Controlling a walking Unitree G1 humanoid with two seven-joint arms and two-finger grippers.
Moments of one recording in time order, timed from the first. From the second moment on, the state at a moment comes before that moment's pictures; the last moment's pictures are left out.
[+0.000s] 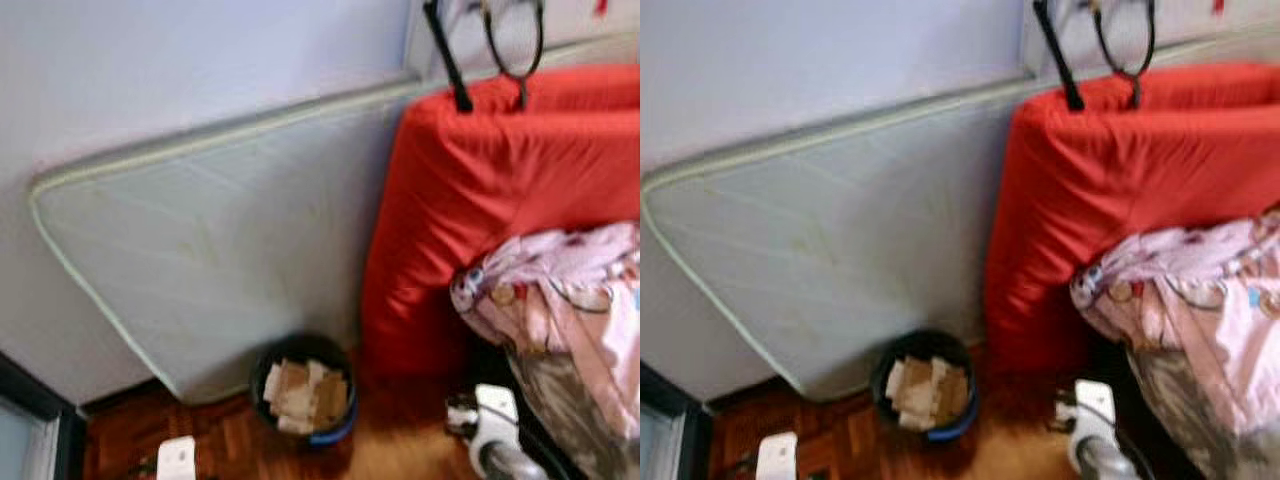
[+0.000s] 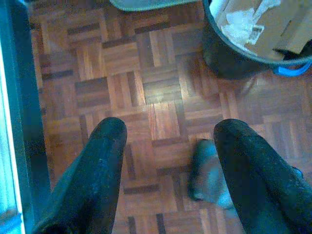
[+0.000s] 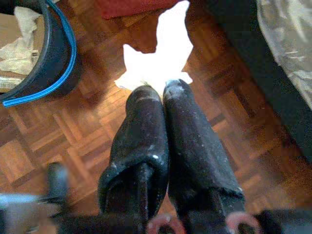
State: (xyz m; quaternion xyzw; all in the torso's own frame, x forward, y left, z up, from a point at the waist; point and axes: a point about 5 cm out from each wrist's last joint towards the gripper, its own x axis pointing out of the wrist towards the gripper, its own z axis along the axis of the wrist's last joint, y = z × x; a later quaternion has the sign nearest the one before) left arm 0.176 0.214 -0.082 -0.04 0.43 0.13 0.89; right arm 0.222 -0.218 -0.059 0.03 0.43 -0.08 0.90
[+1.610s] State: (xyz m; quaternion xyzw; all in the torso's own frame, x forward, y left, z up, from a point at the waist) left arm 0.180 0.219 -0.079 -0.03 0.42 0.13 0.90; right arm 0.225 -0.211 -0.058 0.03 0.42 -0.07 0.90
